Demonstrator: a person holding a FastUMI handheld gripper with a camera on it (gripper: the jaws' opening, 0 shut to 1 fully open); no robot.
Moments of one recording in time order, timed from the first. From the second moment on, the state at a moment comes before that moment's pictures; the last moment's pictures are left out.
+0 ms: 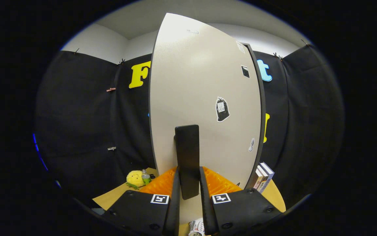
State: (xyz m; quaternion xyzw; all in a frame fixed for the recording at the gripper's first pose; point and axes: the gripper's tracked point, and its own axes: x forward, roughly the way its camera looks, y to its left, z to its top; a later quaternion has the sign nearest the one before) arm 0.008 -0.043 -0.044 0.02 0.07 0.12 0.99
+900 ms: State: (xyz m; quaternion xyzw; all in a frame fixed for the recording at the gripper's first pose) arm -0.037 -0.135 -0.039 0.02 0.06 0.08 0.99
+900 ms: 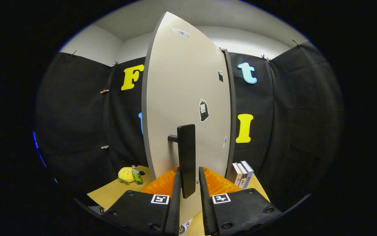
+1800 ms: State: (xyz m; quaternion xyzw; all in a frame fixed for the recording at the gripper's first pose) arm -0.115 -0.252 -0.022 0.00 0.05 -0.06 1.00
